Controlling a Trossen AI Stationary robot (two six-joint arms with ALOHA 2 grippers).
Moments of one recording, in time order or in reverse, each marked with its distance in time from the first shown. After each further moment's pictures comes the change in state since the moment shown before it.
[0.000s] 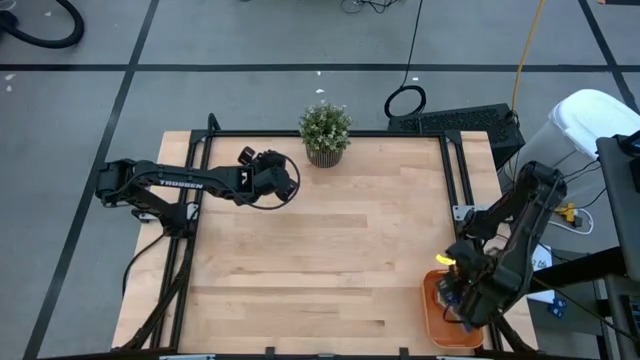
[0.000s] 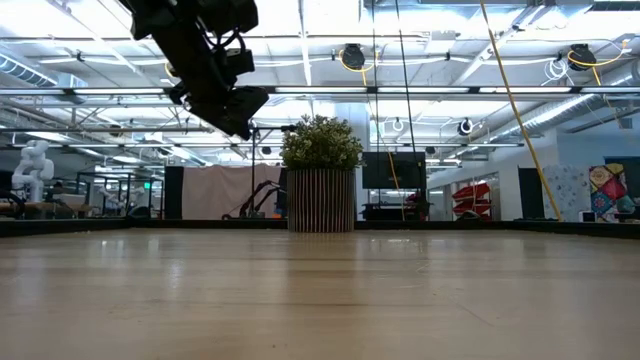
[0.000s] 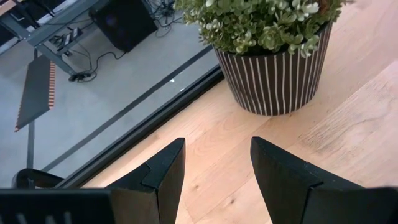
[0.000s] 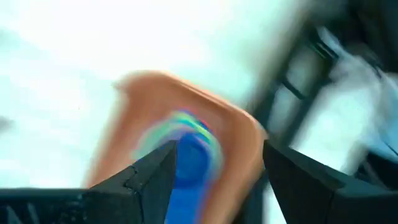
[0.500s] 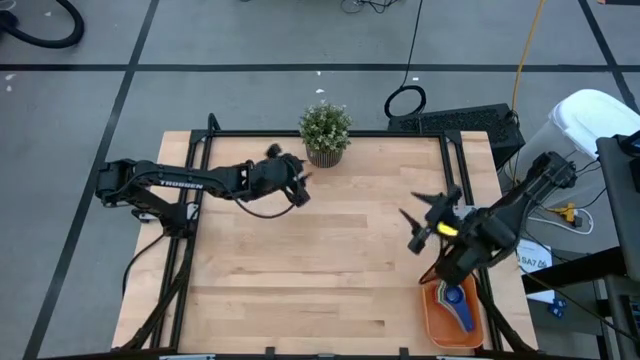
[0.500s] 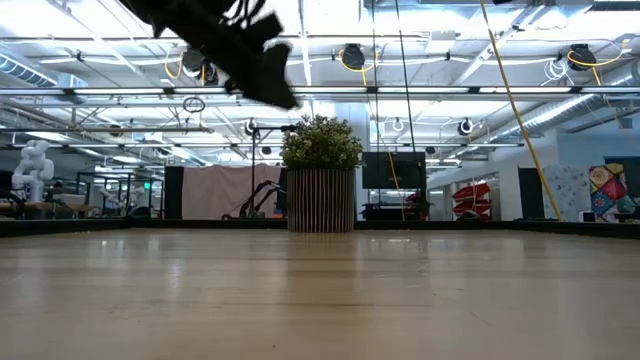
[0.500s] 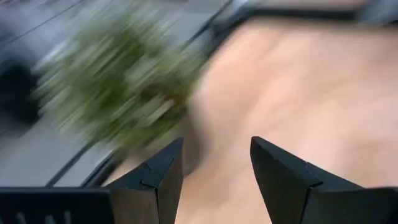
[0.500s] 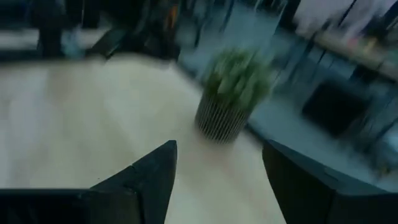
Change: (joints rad) left arm -0.006 0.000 0.000 0.366 0.317 0.360; right arm -0.315 -0.216 -0.085 0.316 1.170 -1.082
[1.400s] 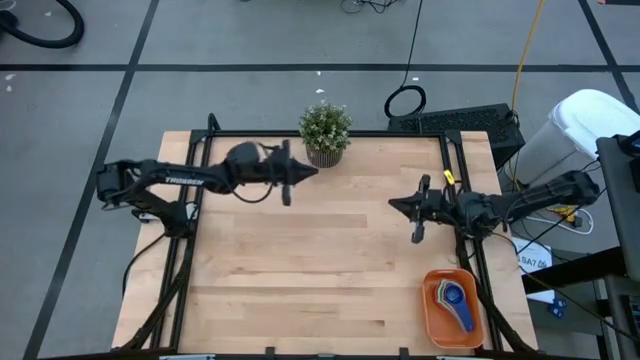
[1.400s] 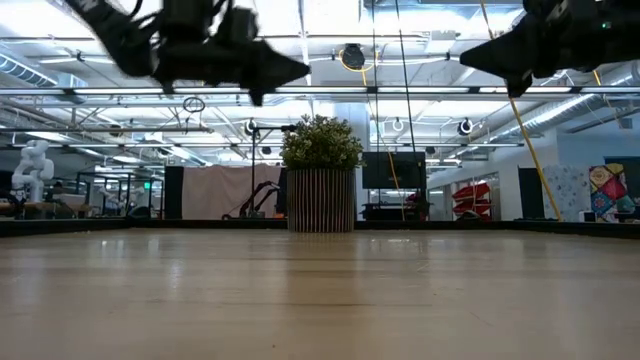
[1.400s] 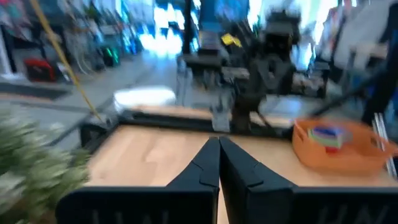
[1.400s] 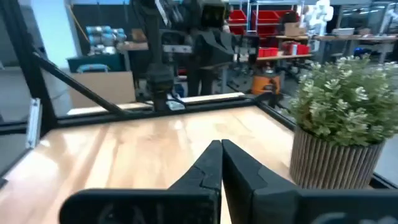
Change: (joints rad) left arm 0.207 -0.004 -0.227 0.730 0.819 0.002; right arm -0.484 -0.606 -0.934 1.614 -0.729 -0.978
